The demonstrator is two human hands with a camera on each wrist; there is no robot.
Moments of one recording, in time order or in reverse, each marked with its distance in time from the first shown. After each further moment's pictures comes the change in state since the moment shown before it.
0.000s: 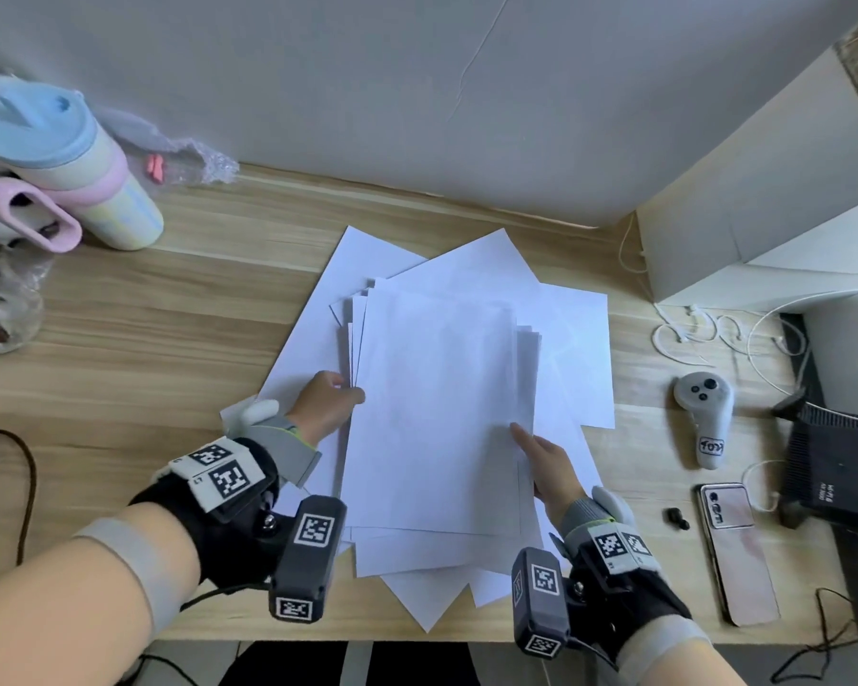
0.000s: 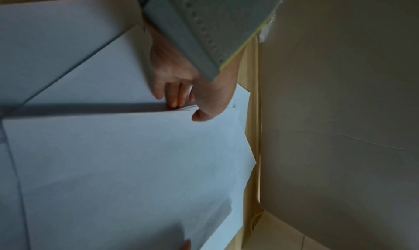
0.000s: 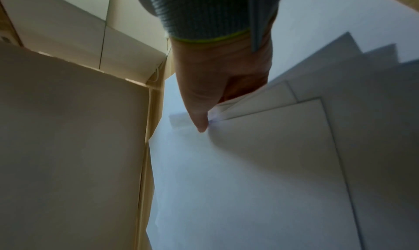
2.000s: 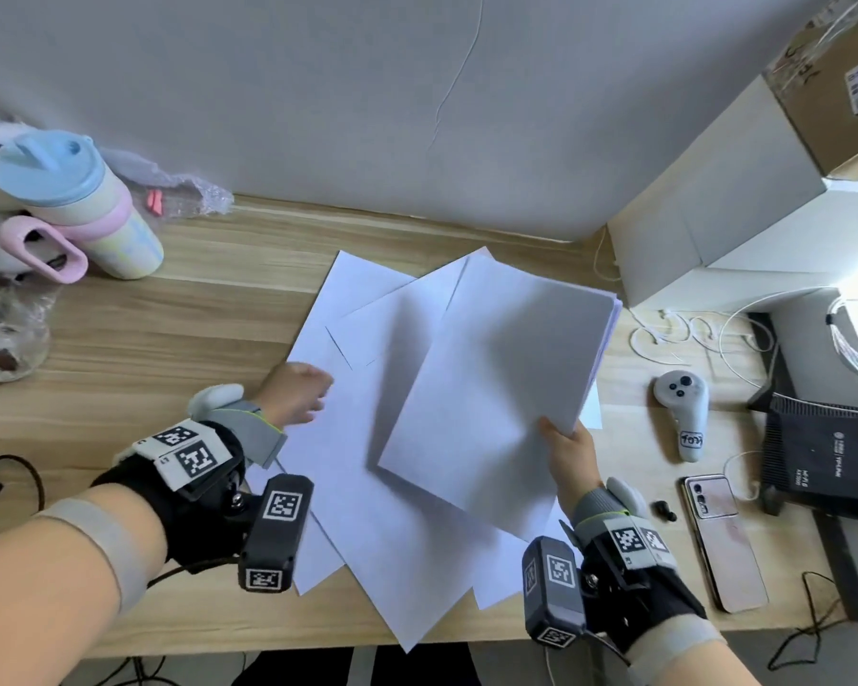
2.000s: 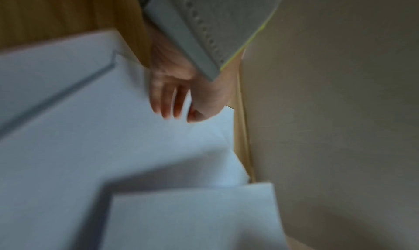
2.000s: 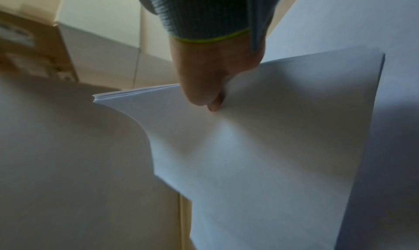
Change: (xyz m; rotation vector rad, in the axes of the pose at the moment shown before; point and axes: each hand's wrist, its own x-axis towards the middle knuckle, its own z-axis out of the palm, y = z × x) left_hand -0.018 0.023 -0.037 -0.013 0.080 0.088; right_hand -0.025 -0.024 -0.011 0.260 0.244 -0.308
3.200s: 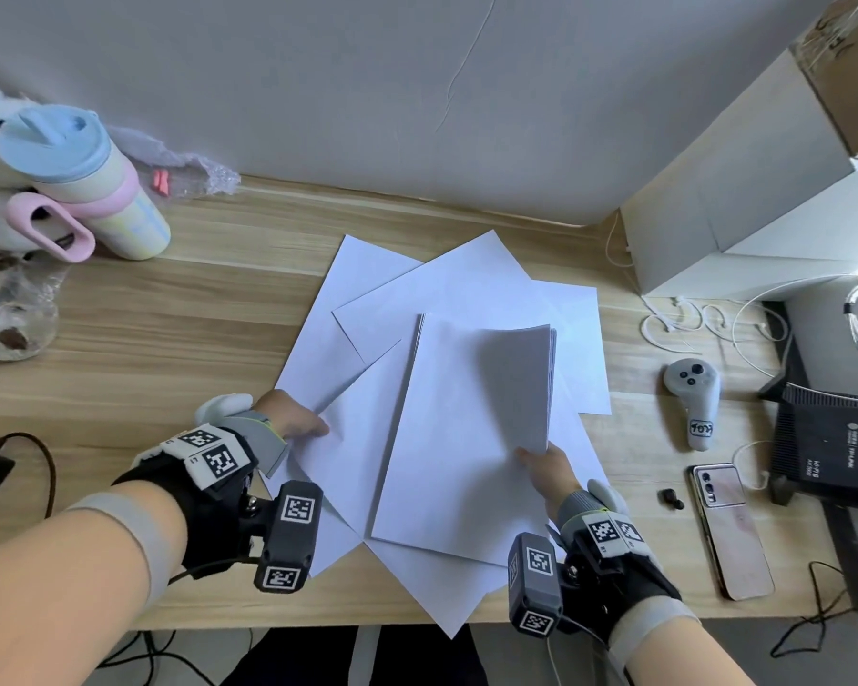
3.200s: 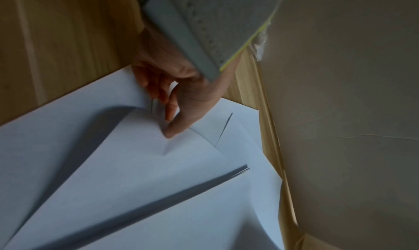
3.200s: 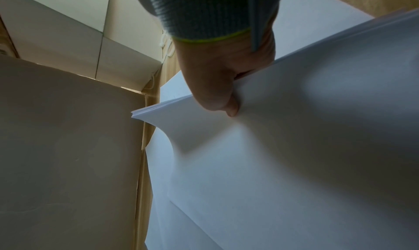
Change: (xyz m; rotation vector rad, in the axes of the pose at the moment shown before) left_hand 0.013 -0.051 -0.009 0.504 0.009 -0.247; right_hand 0.010 0.056 0.005 -0.358 -0.114 0.269
